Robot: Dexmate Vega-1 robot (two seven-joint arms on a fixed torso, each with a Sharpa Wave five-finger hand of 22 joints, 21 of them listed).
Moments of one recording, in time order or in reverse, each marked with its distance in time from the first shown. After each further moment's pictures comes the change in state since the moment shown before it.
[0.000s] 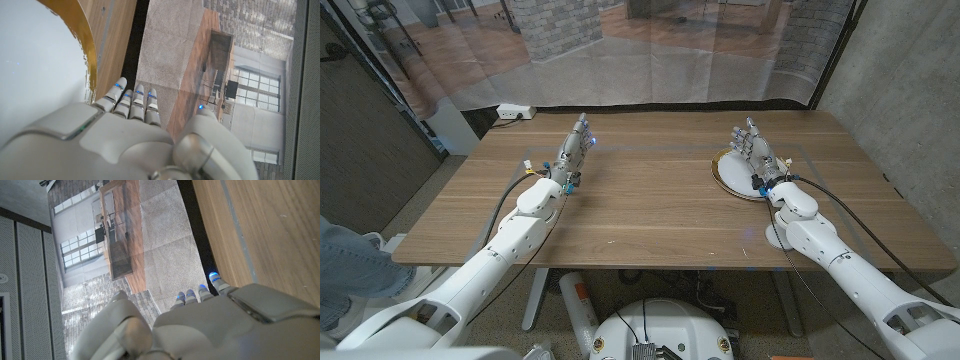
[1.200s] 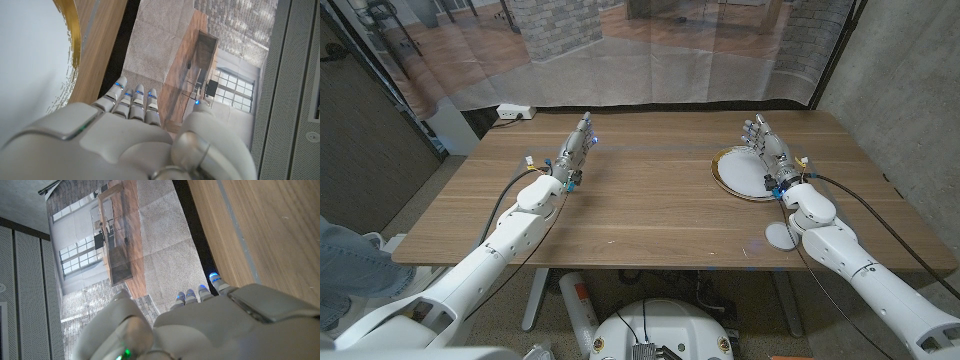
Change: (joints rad) left arm -0.003 0.024 0.009 -0.039 0.016 0.040 0.015; left_hand 0.017 0.017 0.004 -0.004 0.000 0.000 0.000 0.000 0.000 -0.005 0.005 0.004 0.000 -0.003 0.003 0.000 0.000 0.000 0.000 -0.018 0.000; right arm -0.119 -0.094 0.055 -0.169 -0.050 0.044 -0.062; right_hand 0.074 0.016 0.030 -0.047 -0.004 0.005 -0.005 0.000 0.000 0.018 -0.018 0.000 0.000 0.031 -0.010 0.000 -0.003 0.020 0.002 -0.016 0.000
